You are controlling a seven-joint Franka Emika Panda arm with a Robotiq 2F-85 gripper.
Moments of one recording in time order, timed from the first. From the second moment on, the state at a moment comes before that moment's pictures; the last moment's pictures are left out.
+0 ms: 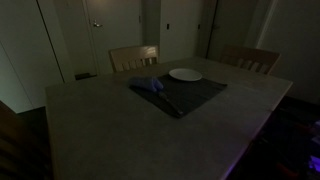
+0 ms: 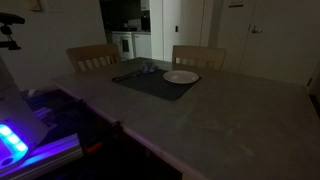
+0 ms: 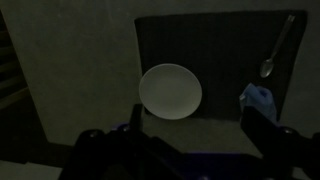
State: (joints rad) arm -0.04 -0.34 0.06 -2.24 -0.19 2.05 0.08
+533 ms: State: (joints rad) arm -0.01 -0.06 0.04 -2.12 -0.12 2.35 -0.13
